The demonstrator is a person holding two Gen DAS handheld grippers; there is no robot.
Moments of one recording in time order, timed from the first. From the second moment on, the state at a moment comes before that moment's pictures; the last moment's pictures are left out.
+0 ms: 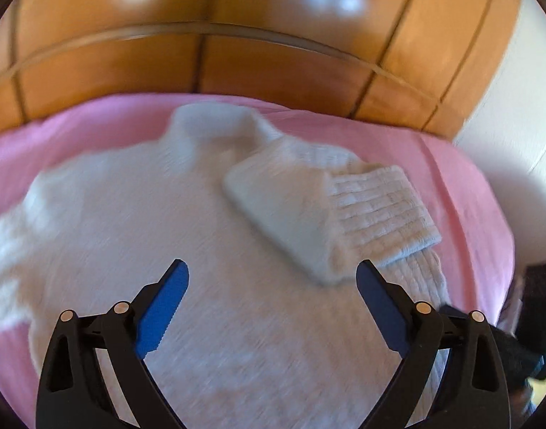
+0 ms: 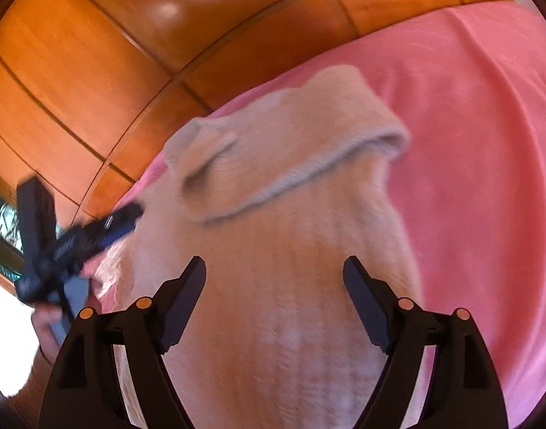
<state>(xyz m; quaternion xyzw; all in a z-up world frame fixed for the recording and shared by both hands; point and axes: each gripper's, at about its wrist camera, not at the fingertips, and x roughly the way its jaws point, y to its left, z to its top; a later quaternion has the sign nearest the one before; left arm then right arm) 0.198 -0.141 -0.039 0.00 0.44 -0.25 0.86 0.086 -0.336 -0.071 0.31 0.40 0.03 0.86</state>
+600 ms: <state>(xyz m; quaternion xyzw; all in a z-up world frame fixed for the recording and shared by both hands) 0.234 -0.070 -0.064 -0.17 0.45 -0.22 0.85 0.147 -0.344 -0.039 0.29 0.34 0.06 0.89</state>
